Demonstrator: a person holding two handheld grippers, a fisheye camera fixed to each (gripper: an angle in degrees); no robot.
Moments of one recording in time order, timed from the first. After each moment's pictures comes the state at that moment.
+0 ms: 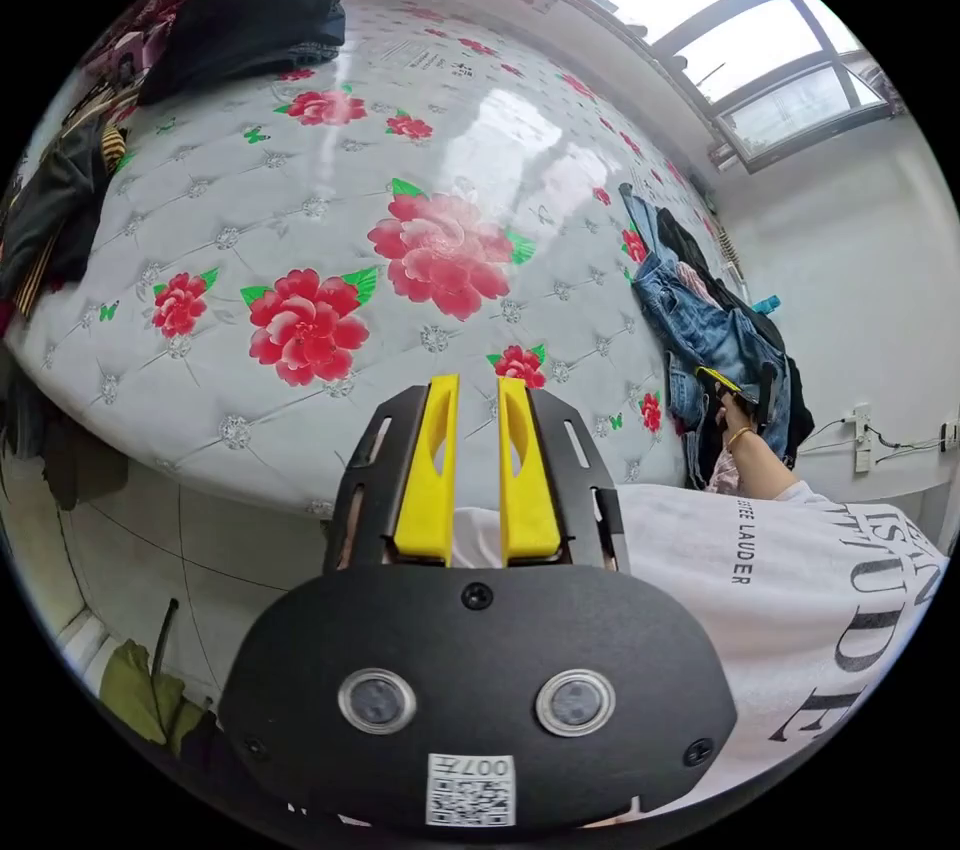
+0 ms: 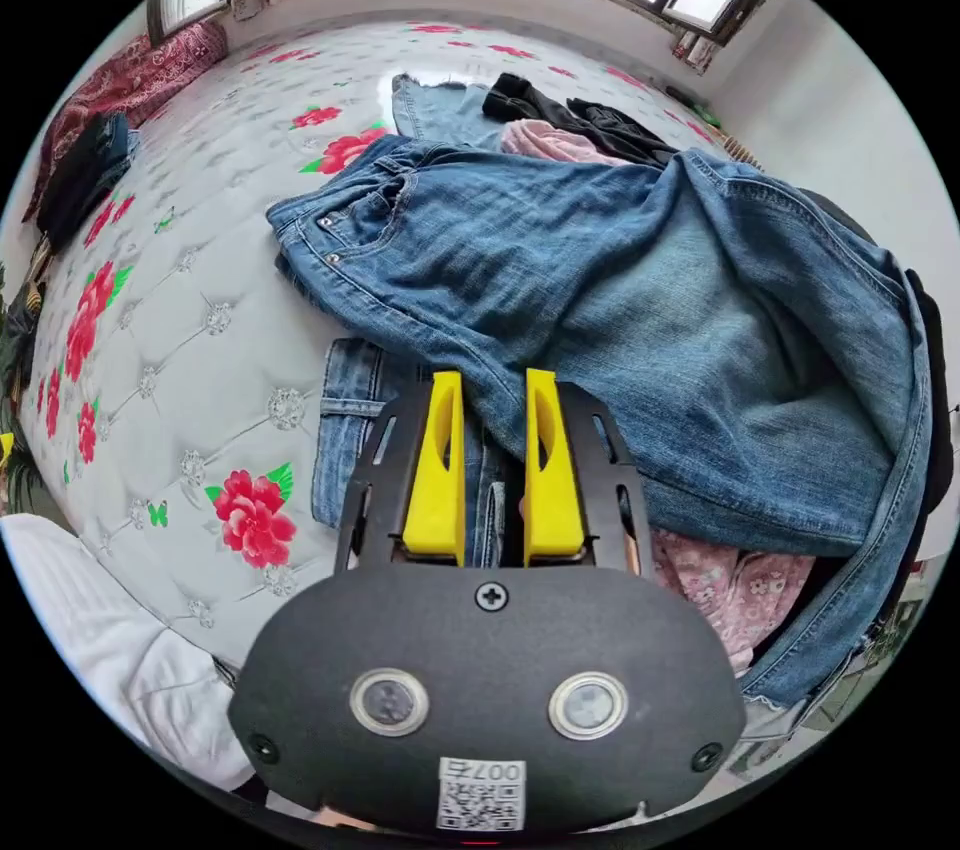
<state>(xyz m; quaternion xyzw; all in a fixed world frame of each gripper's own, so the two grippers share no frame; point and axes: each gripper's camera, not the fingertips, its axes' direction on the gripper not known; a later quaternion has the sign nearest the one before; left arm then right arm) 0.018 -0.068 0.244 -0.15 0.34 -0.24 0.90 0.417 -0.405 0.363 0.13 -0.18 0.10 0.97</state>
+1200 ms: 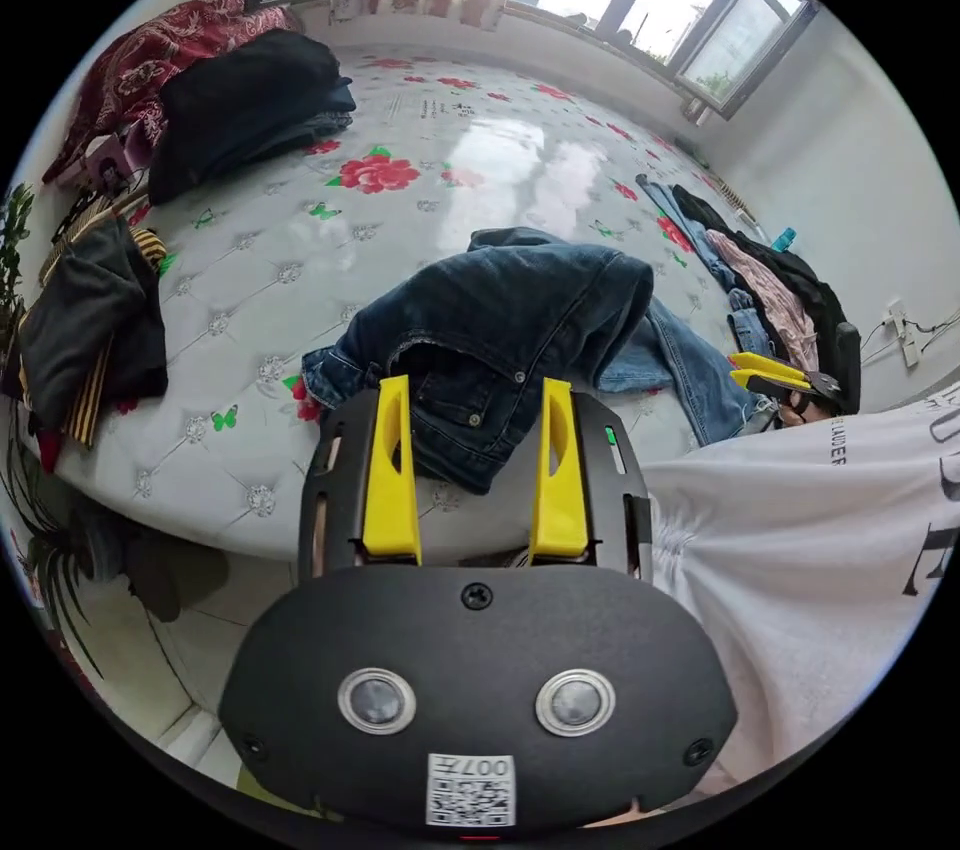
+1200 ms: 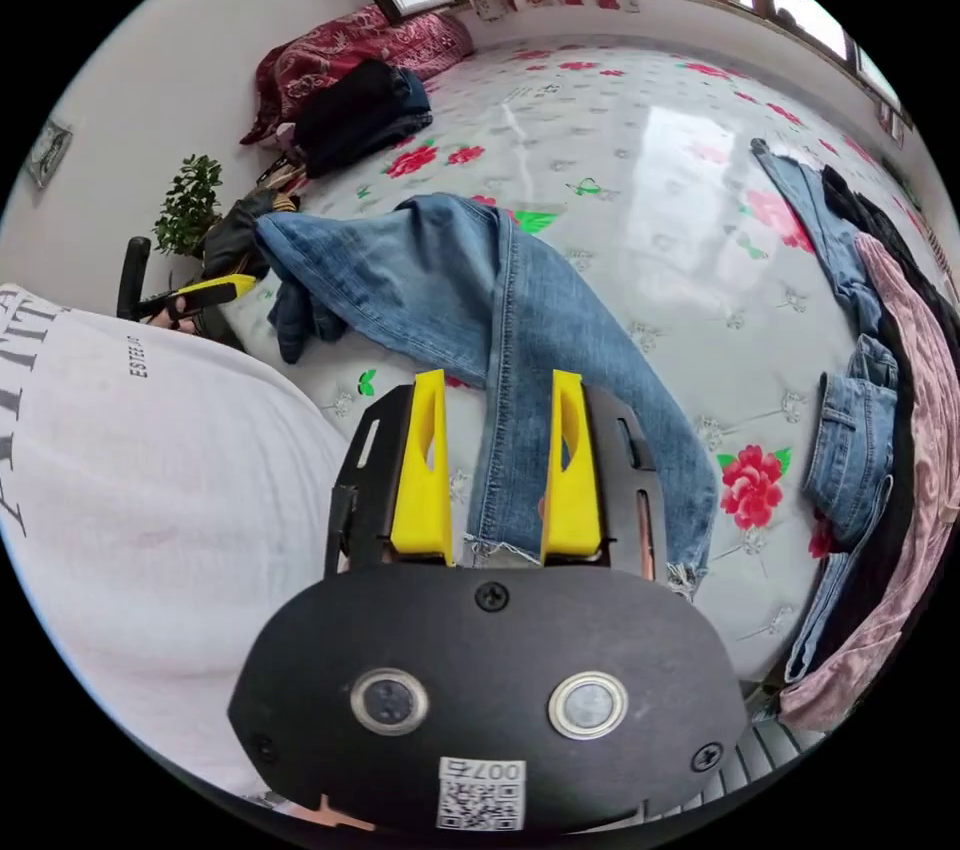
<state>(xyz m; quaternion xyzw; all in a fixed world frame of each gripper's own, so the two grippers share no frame) -0.096 -0.019 0.257 -0.10 0.27 -0.10 0.95 0.154 -0.125 0.163 0.13 -0.37 -0.09 0.91</state>
